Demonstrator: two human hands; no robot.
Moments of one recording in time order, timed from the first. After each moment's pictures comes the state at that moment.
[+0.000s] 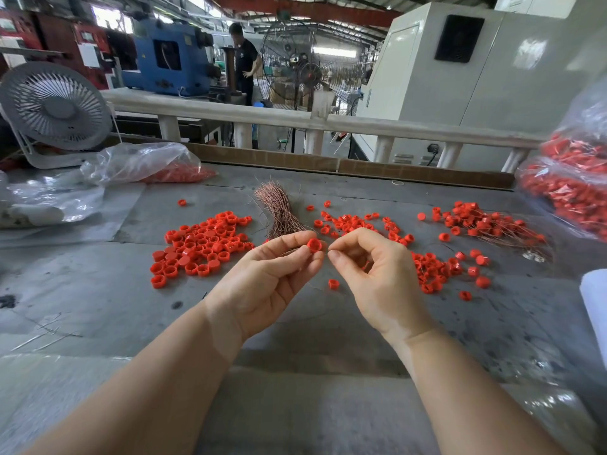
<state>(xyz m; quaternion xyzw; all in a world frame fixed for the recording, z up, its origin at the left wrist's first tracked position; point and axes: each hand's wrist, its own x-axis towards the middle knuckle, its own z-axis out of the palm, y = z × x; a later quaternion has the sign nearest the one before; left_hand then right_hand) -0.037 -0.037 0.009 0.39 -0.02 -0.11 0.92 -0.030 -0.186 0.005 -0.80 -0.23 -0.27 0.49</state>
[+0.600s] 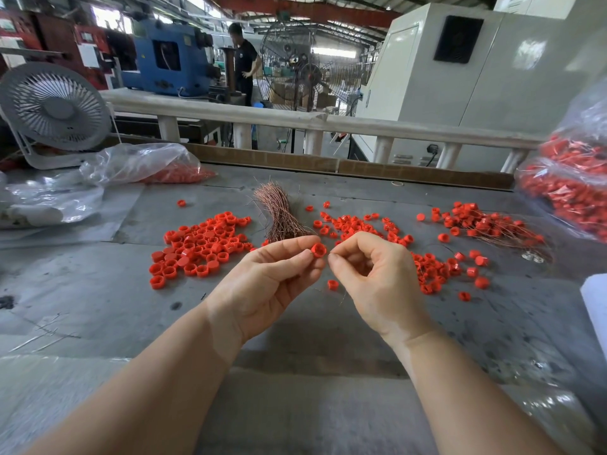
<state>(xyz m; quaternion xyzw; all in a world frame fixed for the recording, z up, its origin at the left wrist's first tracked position) -0.043 -0.039 0.012 0.44 -0.01 -0.11 0.89 -0.032 -0.185 0.005 -0.81 -0.21 -0.28 0.47</state>
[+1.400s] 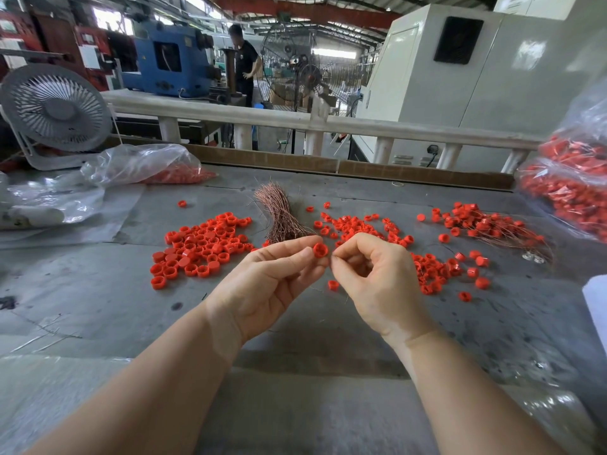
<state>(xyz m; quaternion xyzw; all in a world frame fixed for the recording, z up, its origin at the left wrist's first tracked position) -0.043 -0.037 0.014 0.42 0.00 -0.12 0.90 -0.033 -0.186 0.006 -0.81 -0.22 -0.28 0.47</state>
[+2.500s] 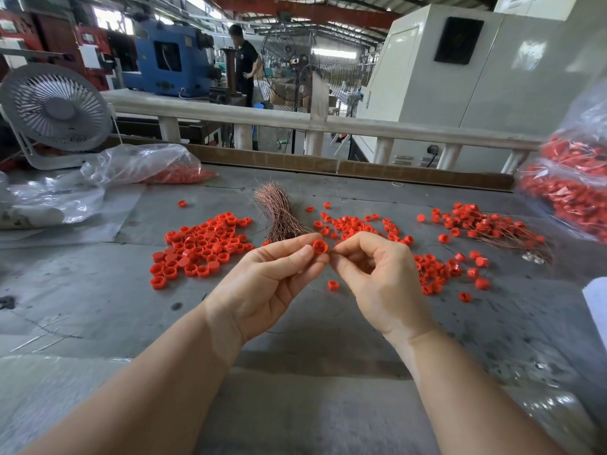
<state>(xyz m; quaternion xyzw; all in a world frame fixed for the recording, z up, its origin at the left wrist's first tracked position) -0.043 -0.039 0.014 0.40 -0.01 -0.11 0.91 -0.034 -0.186 0.009 -0.80 -0.20 -0.24 0.51</state>
